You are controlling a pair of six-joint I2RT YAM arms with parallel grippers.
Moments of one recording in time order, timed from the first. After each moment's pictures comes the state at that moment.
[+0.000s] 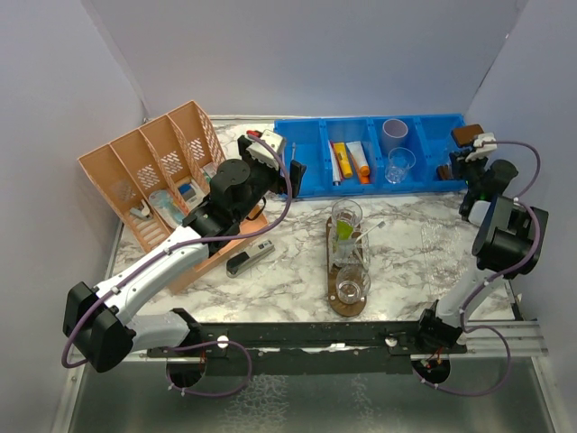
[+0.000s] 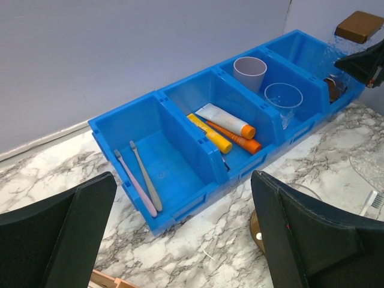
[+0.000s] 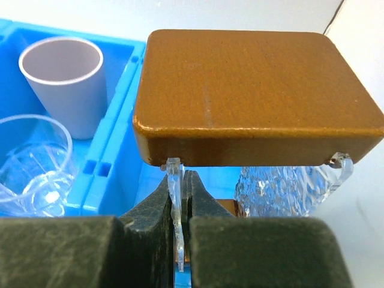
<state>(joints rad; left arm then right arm) -0.71 1.20 1.01 0.15 -0.14 -0.01 -0.45 1.89 0.91 0.95 -0.59 -0.18</state>
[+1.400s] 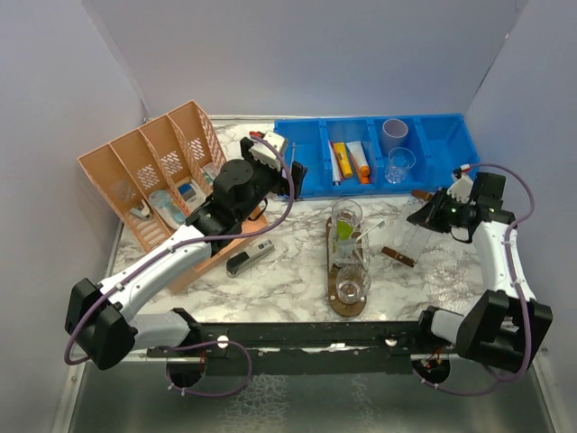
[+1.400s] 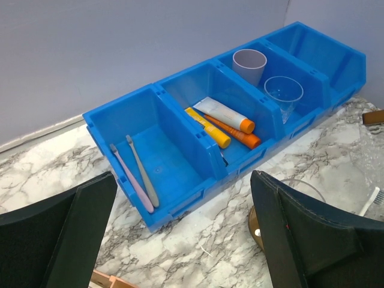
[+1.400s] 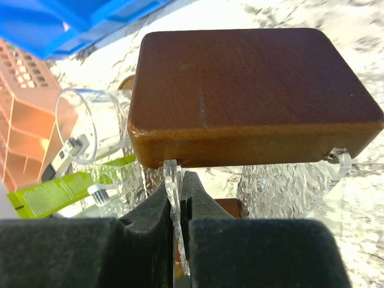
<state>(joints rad) -0.71 1.21 1.00 0.17 -0.14 -0.02 -0.31 1.16 0.88 -0.62 -0.60 0.25</state>
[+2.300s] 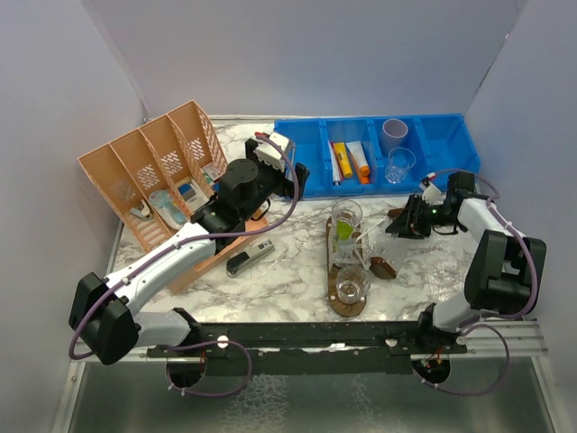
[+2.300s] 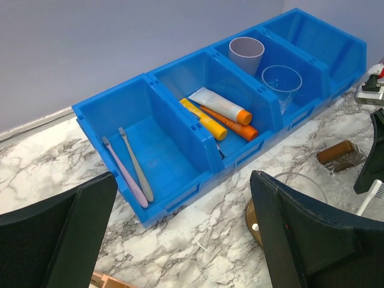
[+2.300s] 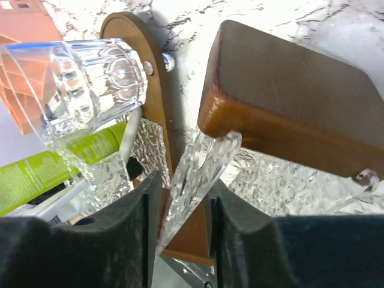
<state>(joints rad) -0.71 1.25 1.00 0.16 -0.12 -0.04 -0.23 1.53 0.90 -0.67 -0.79 0.08</state>
